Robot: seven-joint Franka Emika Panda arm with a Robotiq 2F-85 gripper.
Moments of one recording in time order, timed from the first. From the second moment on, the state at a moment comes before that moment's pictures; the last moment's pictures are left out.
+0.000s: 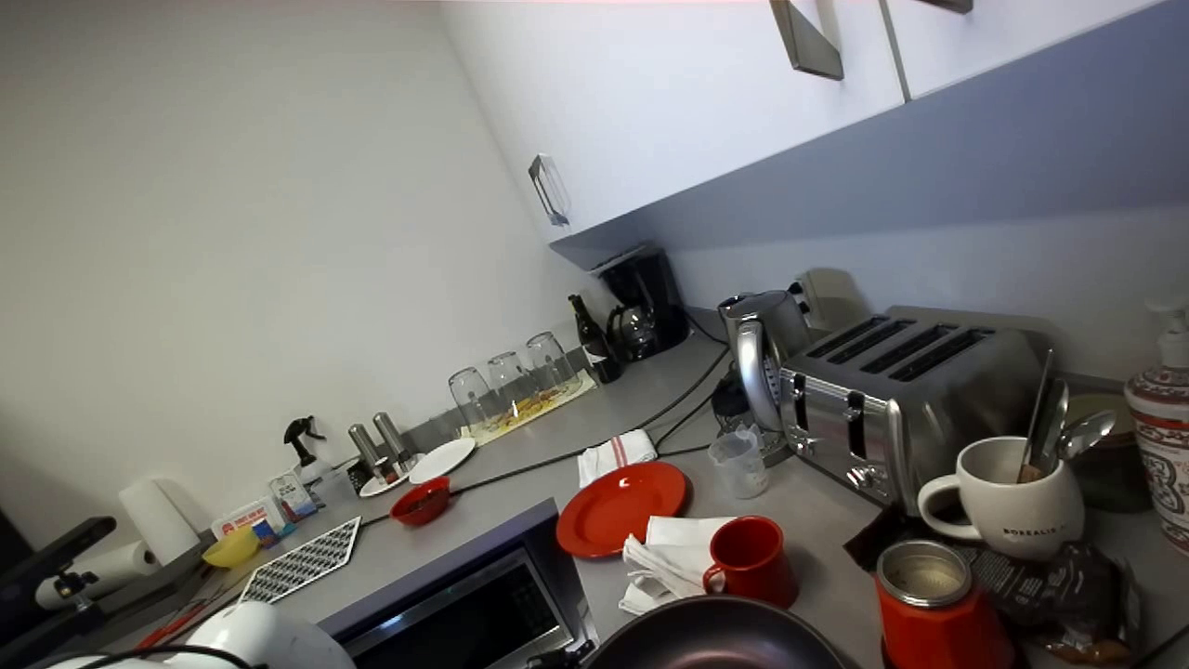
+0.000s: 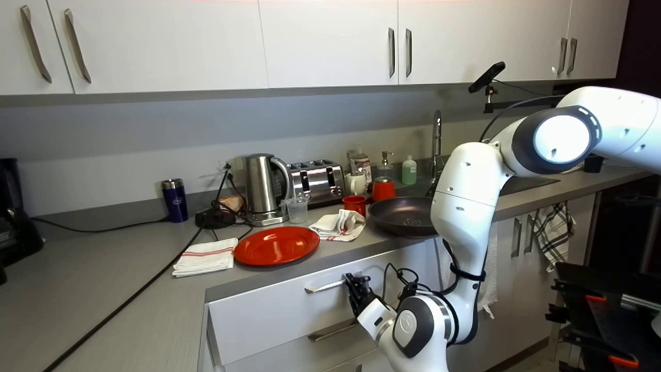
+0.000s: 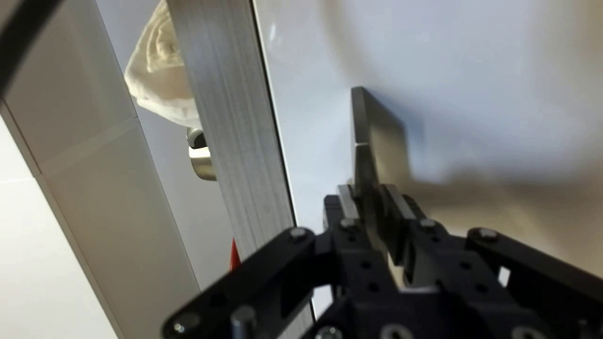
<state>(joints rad) 0.21 1.16 0.26 -1.68 -2.37 1.45 1.36</state>
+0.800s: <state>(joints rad) 0.24 1.18 0.28 -1.71 -2.35 1.37 1.37</state>
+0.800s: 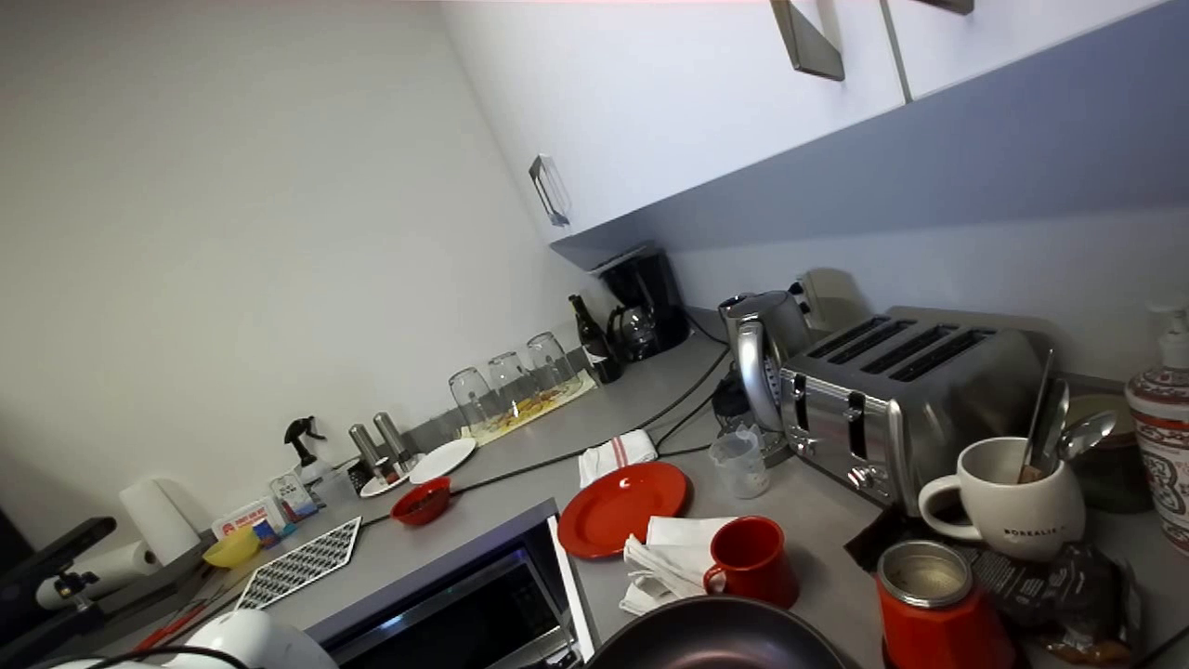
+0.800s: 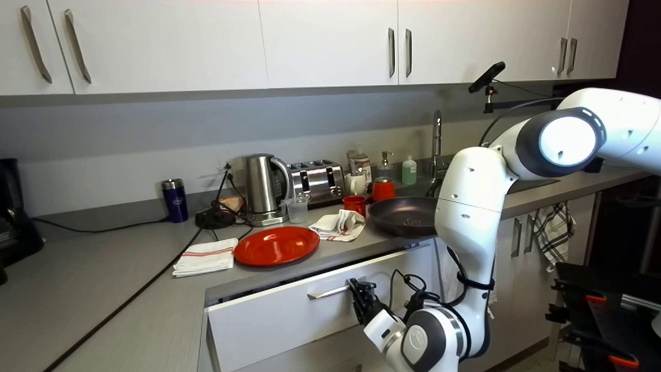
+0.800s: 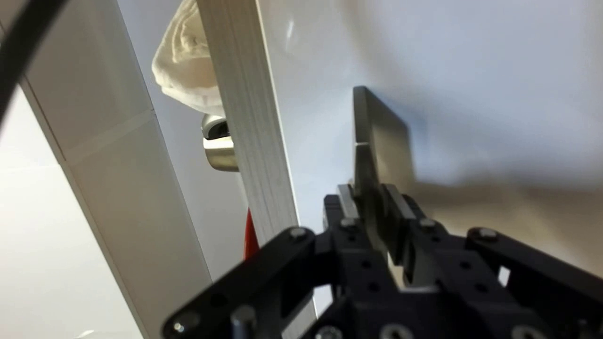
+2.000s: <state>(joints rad) 0.60 1.34 0.47 -1.80 -2.13 0.83 1.43</state>
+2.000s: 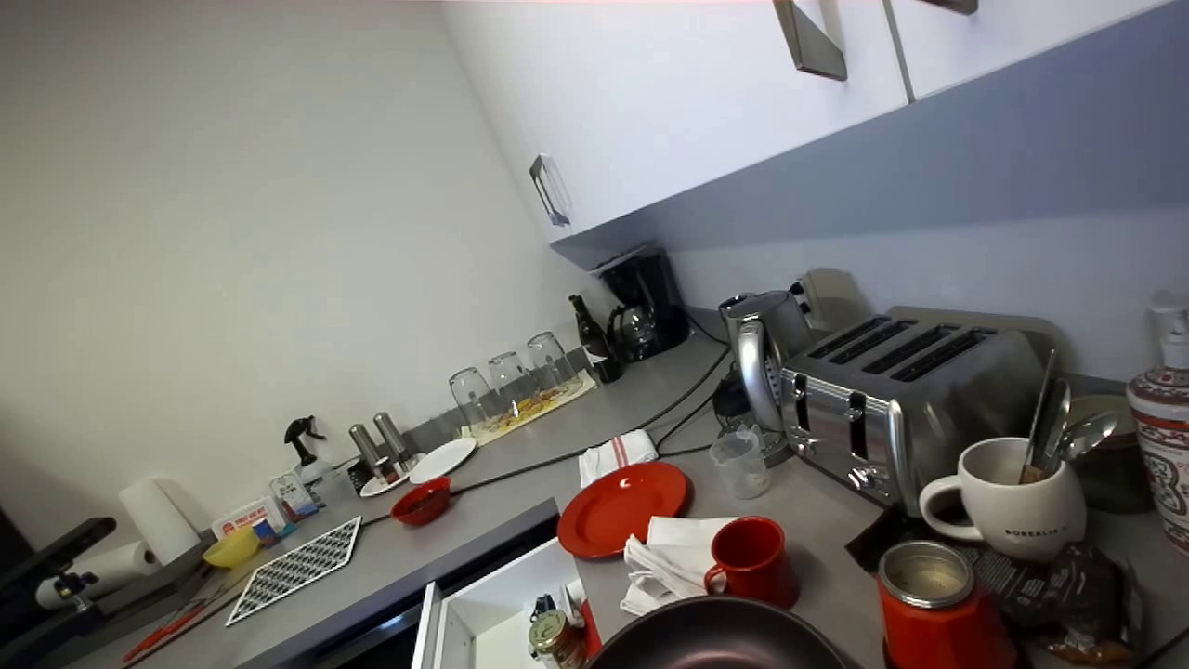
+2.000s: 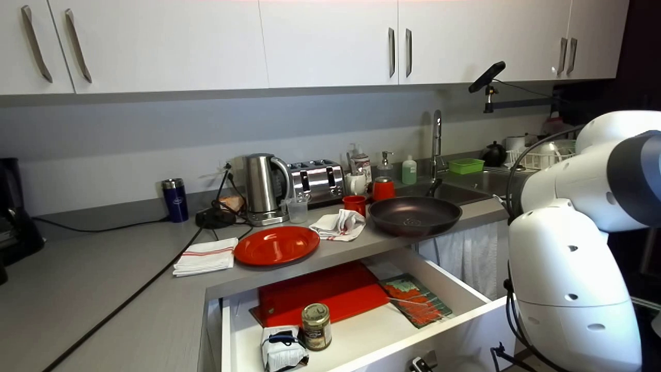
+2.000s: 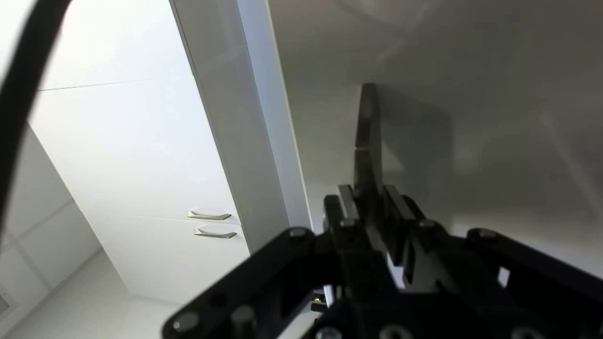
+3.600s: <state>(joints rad) 0.67 1.36 0.45 -1.70 -2.22 0.86 1.58</state>
